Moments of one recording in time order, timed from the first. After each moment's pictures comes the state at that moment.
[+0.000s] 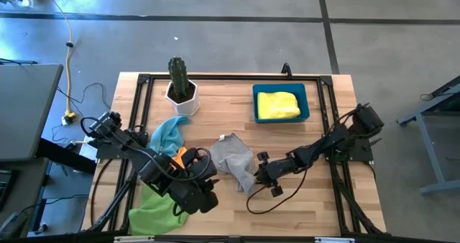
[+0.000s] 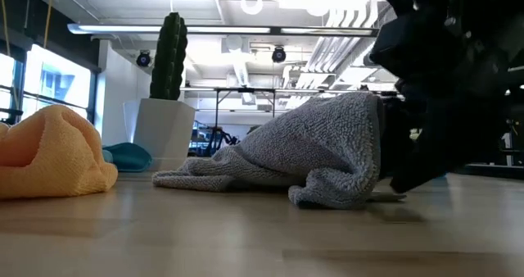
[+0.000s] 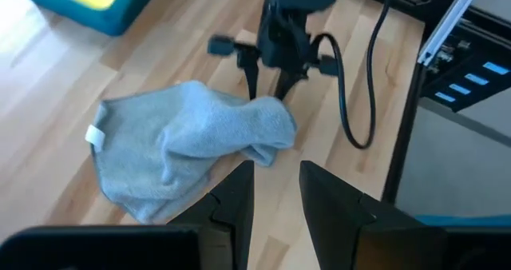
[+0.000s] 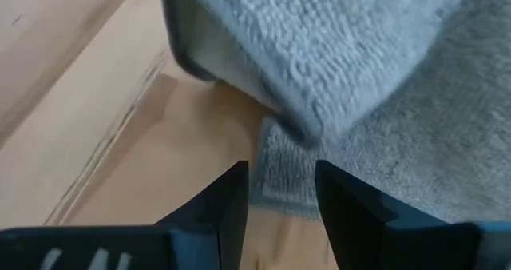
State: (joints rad) left arm -0.52 1.79 1.89 -1.16 -0.57 -0.96; right arm 0.41 1.72 0.64 0.31 0.07 -0.02
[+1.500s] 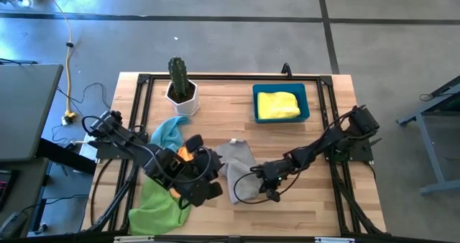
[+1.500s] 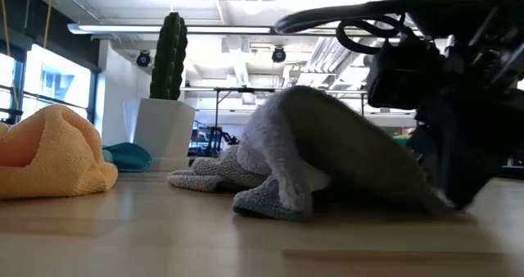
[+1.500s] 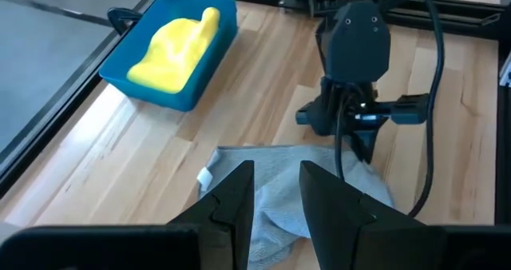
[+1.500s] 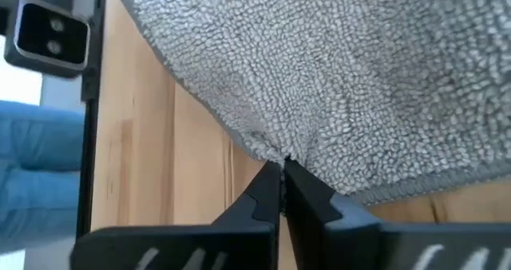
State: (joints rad) left arm -0.46 1.79 1.89 -1.15 -0.77 -0.73; right arm 0.41 1.79 0.65 0.25 -0.24 0.67
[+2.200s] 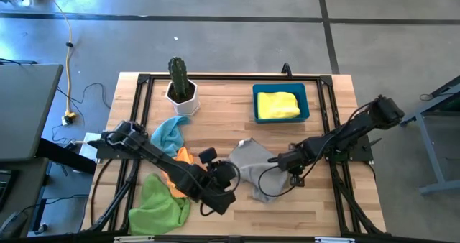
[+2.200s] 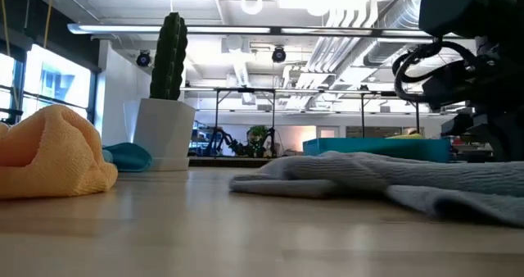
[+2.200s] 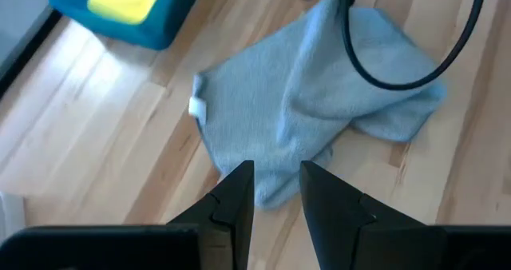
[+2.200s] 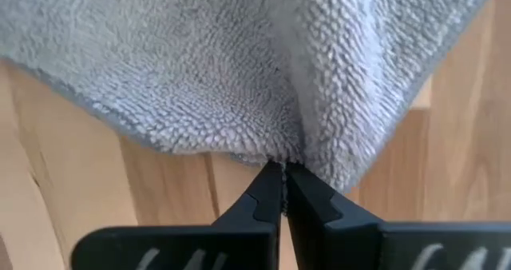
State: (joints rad) left arm -0.43 2.00 1.89 -1.15 -0.68 -0.82; right arm 0.37 1.44 0.64 -0.60 -0.11 0.46
